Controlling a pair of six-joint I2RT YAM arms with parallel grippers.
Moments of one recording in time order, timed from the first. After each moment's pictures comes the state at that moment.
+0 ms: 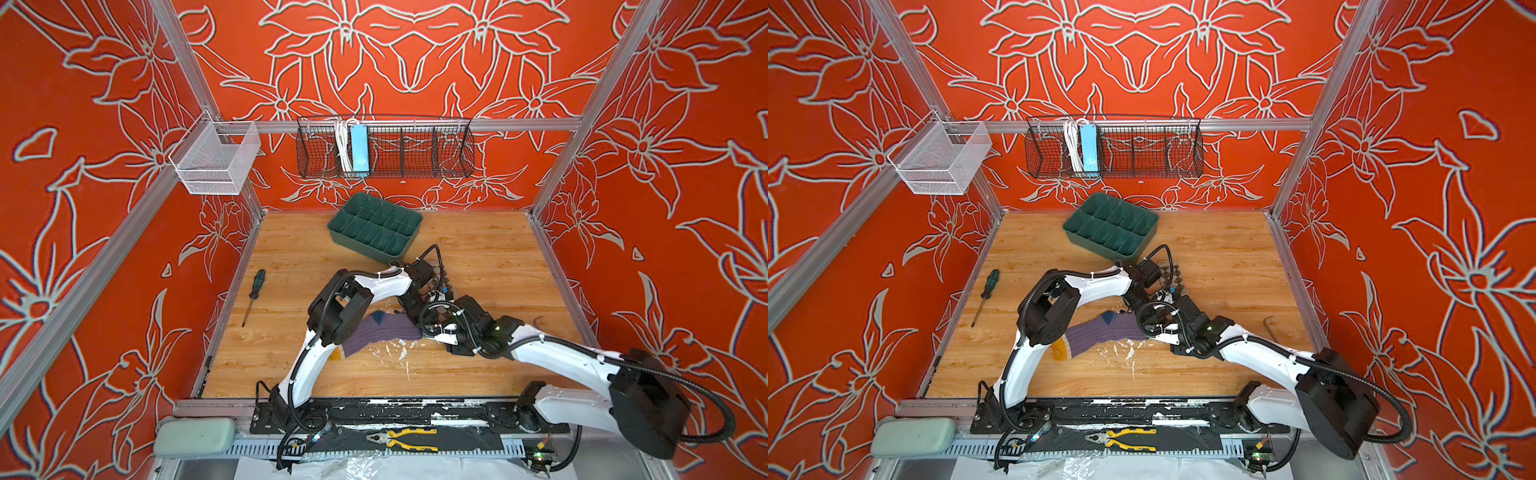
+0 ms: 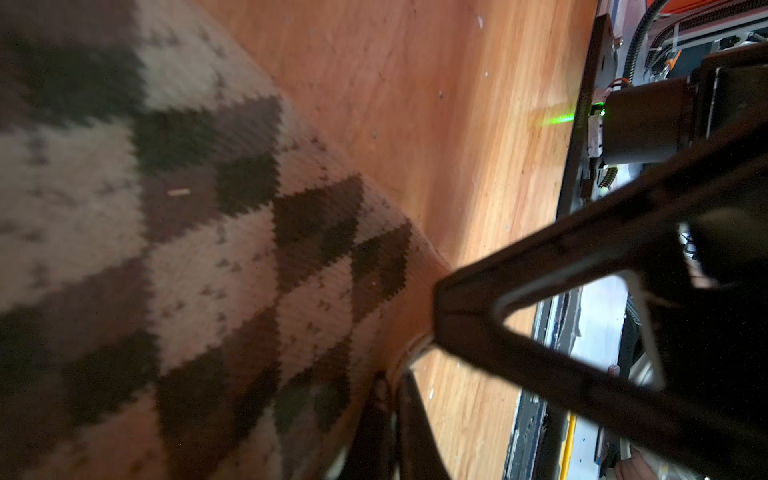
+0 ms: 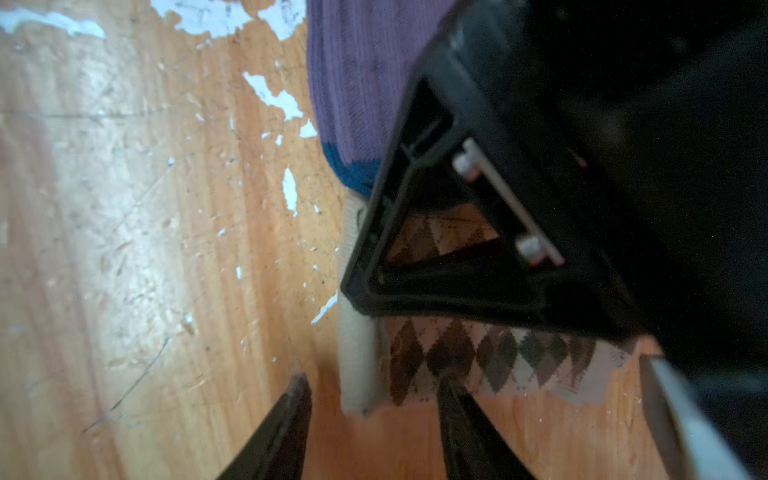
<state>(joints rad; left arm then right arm) -0.73 2.26 1.64 -0.86 0.80 0.26 0.72 1.22 0.56 -0.38 0.02 -0.77</state>
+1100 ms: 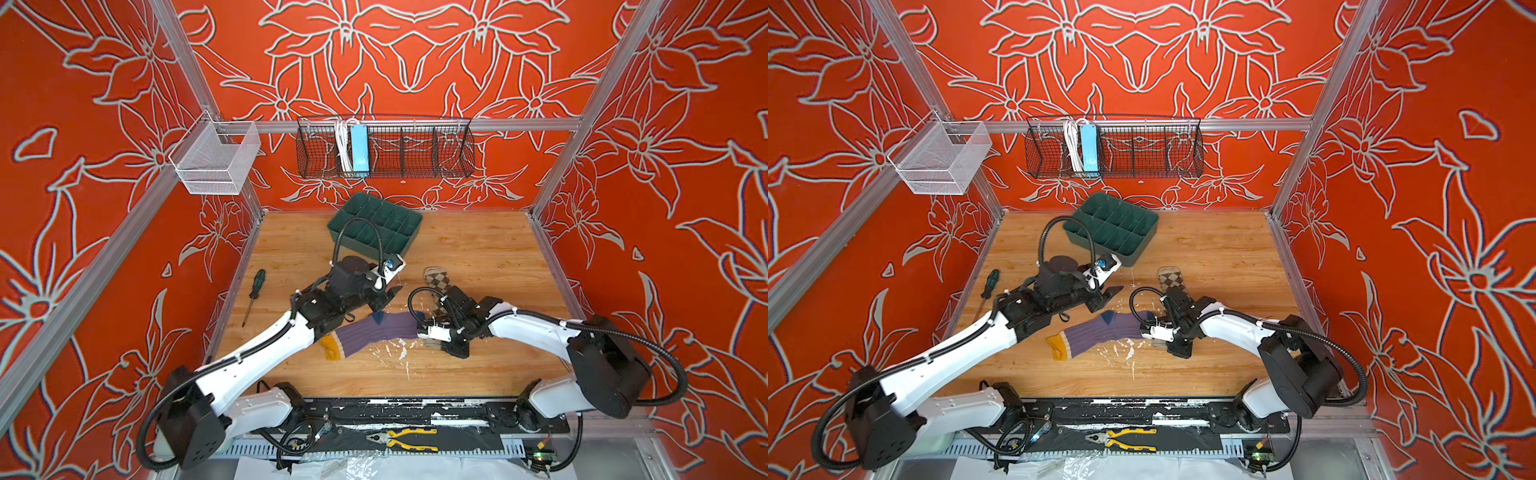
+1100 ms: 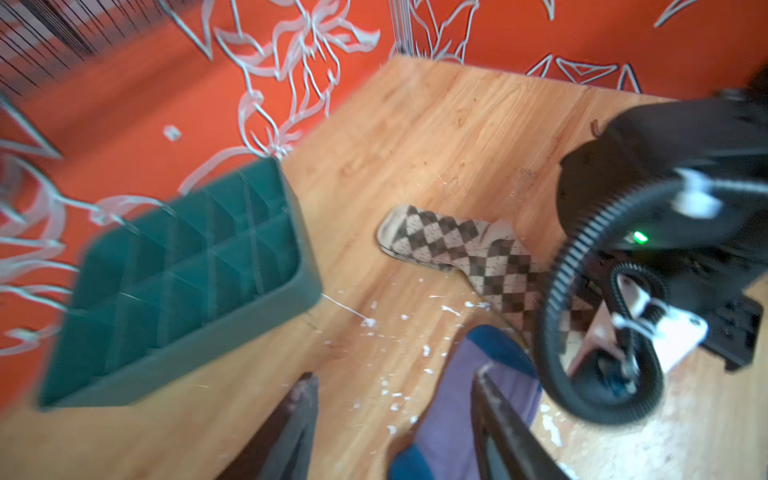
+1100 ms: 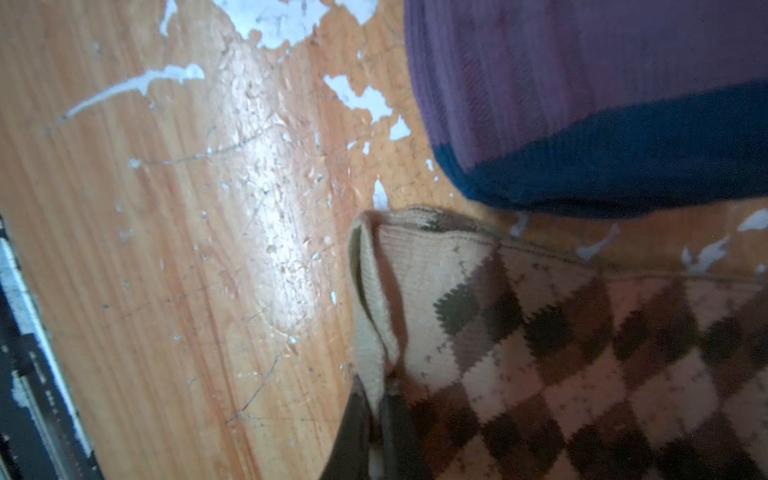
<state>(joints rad) -0.67 1.10 0.89 -0.24 0.07 0.31 0.67 1.46 0.74 -0.65 -0.22 -0.64</state>
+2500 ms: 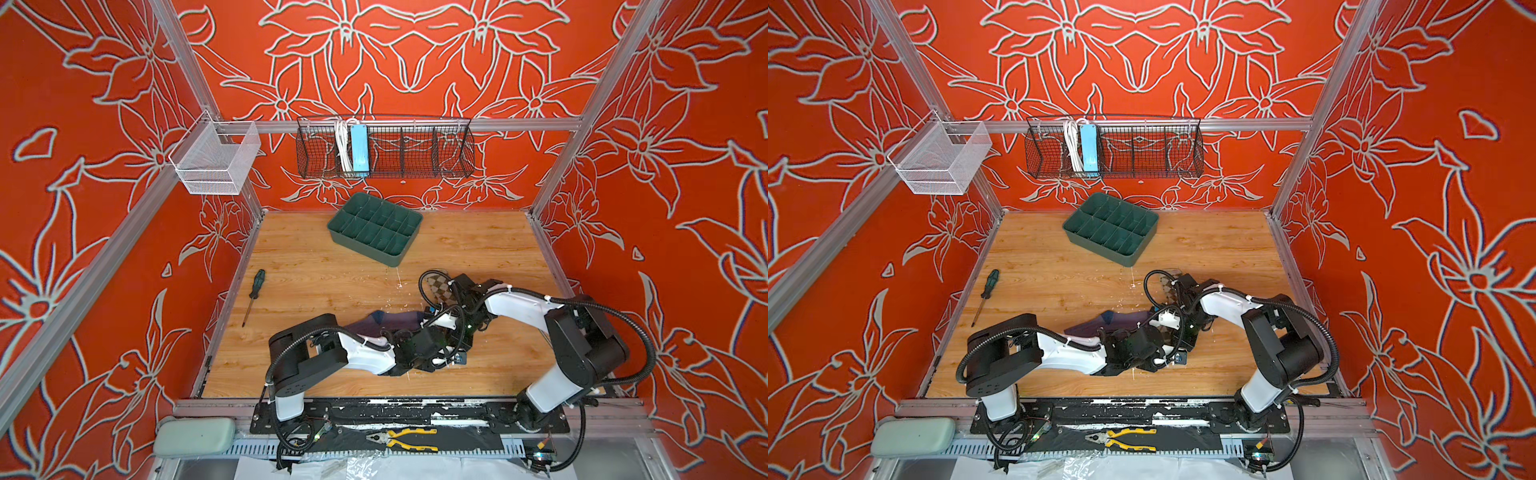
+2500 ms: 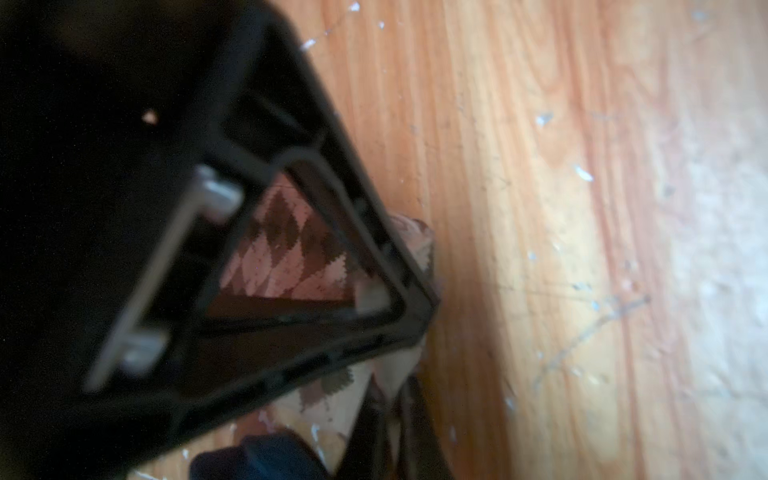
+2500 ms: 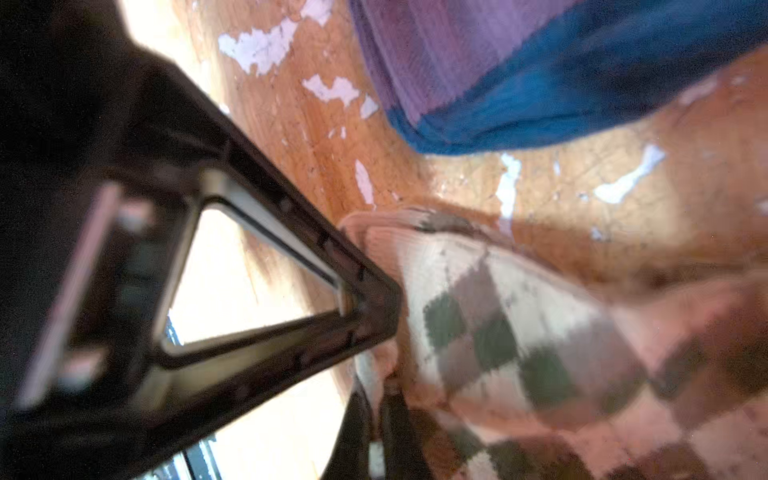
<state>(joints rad) -1.14 1.83 0.87 0.15 -0.19 0.67 0.48 1.62 0.86 -0.84 -0.48 -0.65</state>
